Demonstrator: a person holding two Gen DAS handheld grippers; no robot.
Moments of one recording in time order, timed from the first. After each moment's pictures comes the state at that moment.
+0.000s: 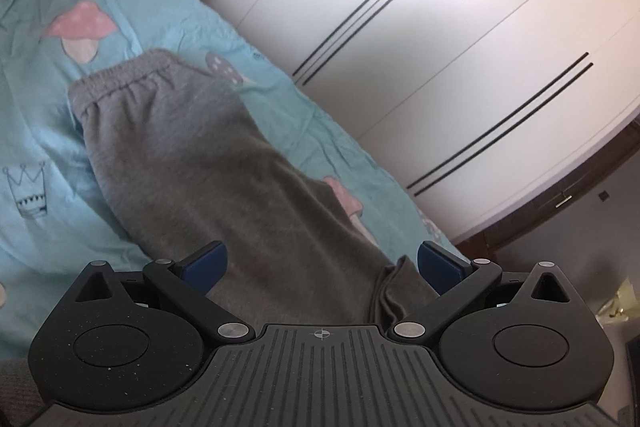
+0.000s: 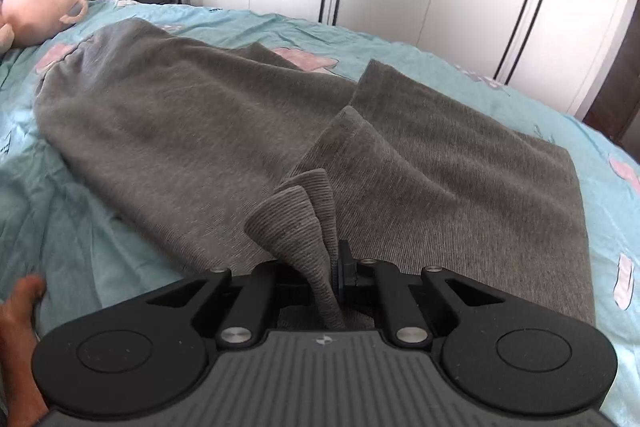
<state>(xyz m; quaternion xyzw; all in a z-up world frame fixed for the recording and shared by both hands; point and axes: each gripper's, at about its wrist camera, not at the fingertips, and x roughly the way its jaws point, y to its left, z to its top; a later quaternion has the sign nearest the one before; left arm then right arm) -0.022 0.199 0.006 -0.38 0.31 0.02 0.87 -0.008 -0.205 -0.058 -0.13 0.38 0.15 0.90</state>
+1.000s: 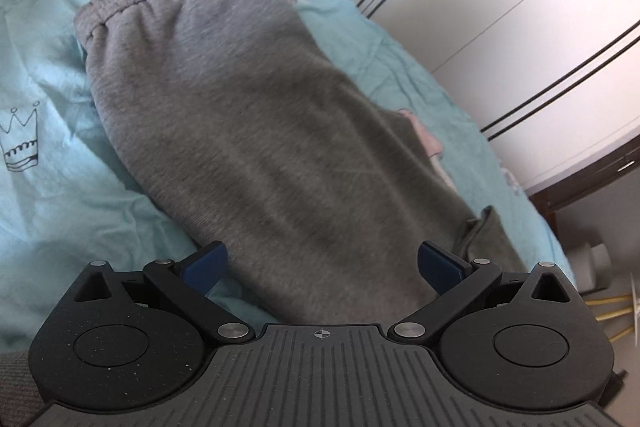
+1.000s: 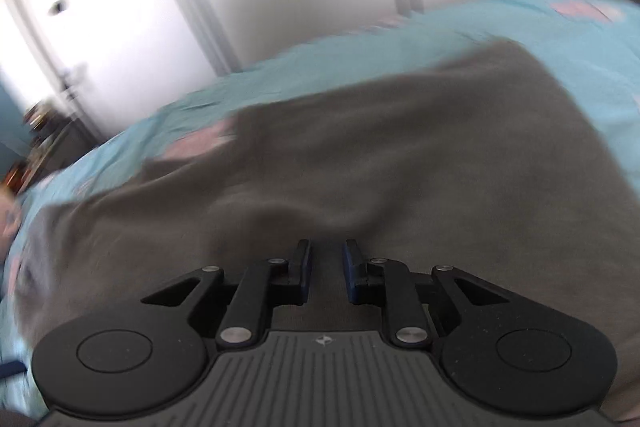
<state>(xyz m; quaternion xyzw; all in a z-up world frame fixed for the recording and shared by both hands) 0.033 0.184 -0.066 -0.35 0.43 0.08 0.83 0.046 -0.247 -0.076 0.15 0.38 0.07 0.91</state>
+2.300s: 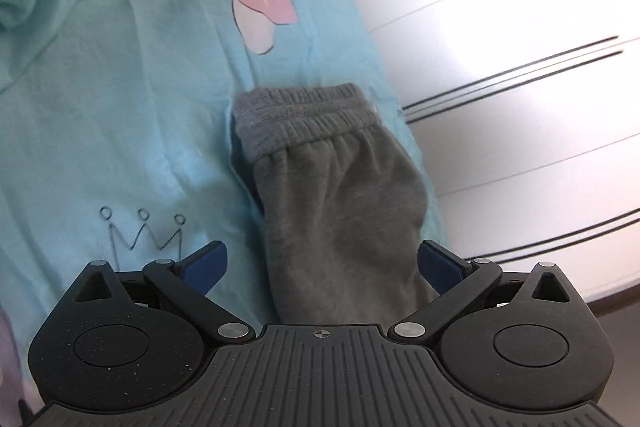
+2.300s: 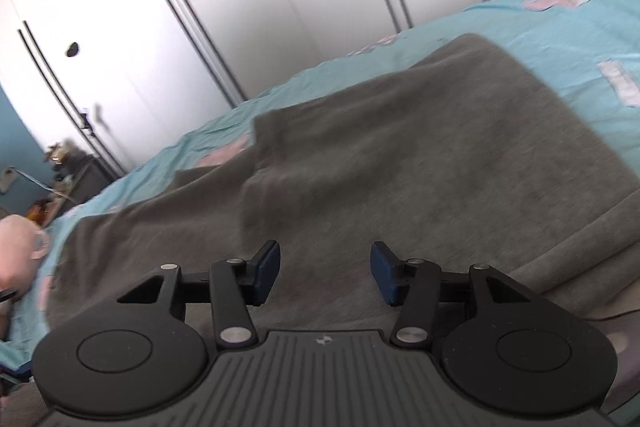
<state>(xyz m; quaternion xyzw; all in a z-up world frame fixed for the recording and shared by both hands) -0.017 0.370 -0.118 -0.54 0.28 0.10 0.78 -0.005 -0.260 -0.080 0.21 0.33 0.04 0.92</state>
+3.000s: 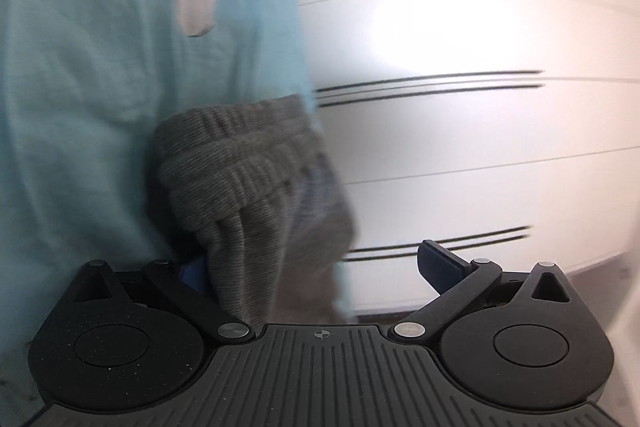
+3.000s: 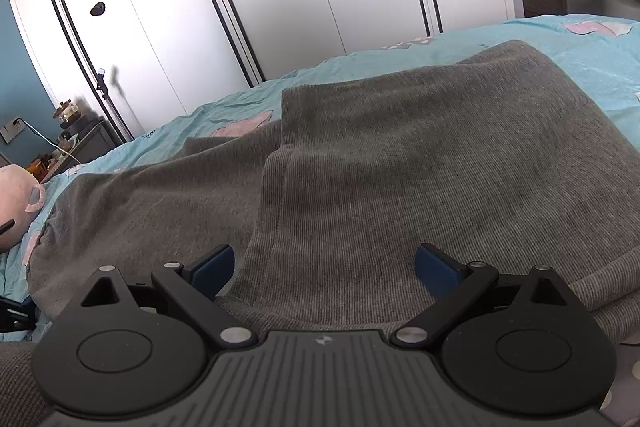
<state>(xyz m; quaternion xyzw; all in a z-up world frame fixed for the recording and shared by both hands) 0.029 0.420 -0.175 -0.64 0.17 -0.08 0.74 0.001 -0.235 -0.091 0.15 0.33 0.07 0.93</state>
